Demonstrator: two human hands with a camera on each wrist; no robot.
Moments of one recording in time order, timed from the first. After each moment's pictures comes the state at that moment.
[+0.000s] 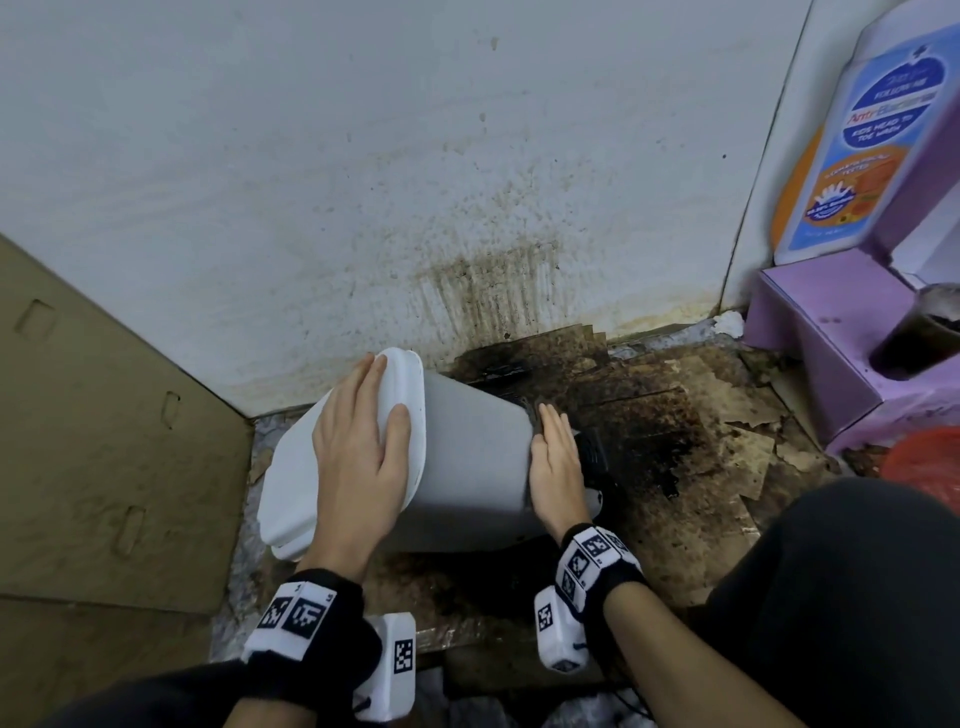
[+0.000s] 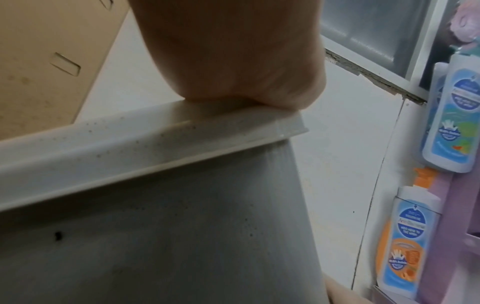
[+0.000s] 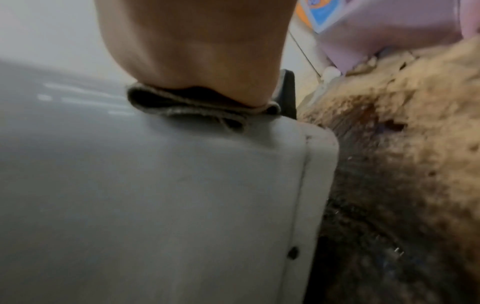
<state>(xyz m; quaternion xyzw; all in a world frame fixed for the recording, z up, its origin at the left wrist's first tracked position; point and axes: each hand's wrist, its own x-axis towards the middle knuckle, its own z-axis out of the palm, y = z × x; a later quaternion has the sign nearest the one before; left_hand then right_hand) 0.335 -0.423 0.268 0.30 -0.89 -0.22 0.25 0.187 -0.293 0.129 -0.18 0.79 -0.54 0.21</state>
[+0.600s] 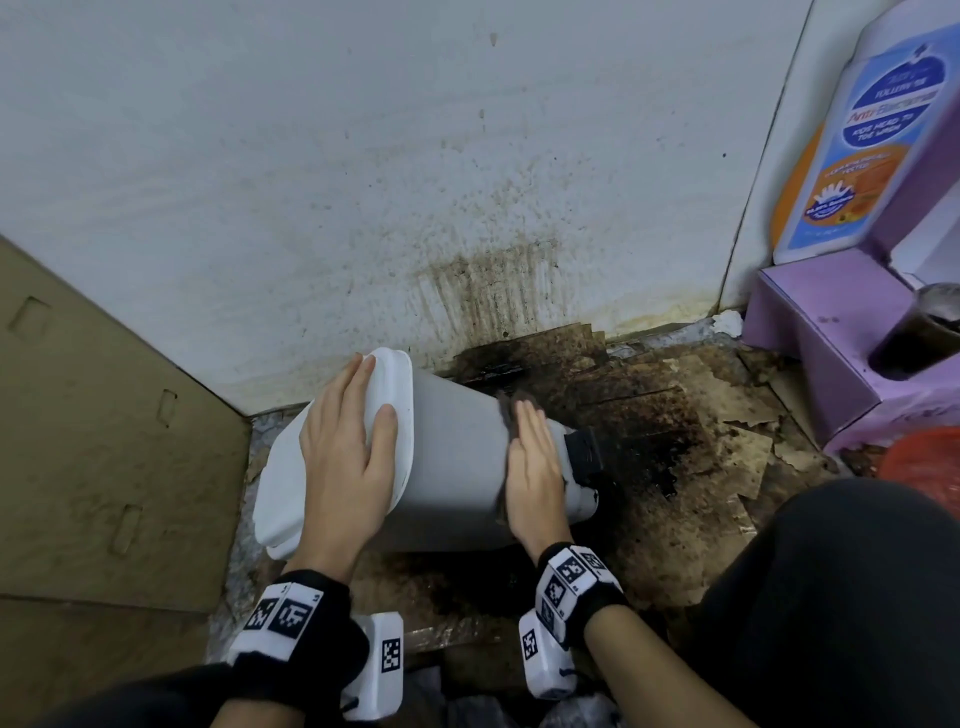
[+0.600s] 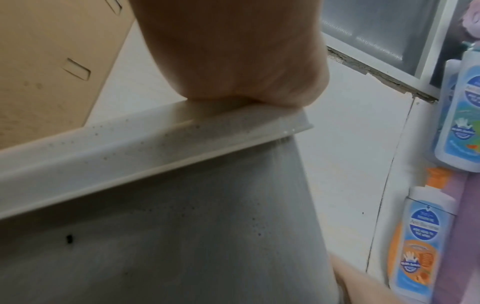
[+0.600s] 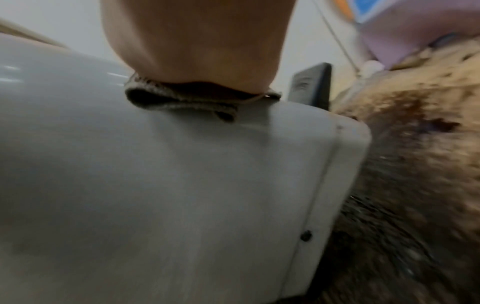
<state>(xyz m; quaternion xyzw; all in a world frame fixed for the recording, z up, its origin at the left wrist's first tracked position) 0.340 -0.430 0.267 0.30 -0.89 -0.23 0.26 0.219 -0.301 0.143 -0.23 0.78 -0.57 0.14</state>
